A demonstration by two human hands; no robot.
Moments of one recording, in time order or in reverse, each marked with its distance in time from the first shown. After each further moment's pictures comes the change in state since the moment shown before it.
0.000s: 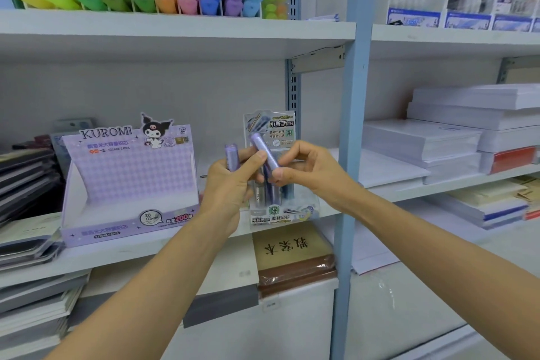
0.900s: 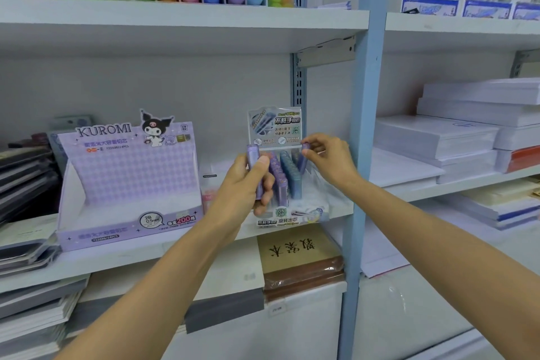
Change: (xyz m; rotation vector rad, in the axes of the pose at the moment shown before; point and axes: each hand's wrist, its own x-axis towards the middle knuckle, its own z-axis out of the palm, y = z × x) left_hand 0.007 -0.014 -0.011 0.214 -0.261 0.052; right_hand 0.053 0.059 -0.043 -0.691 0.431 0.064
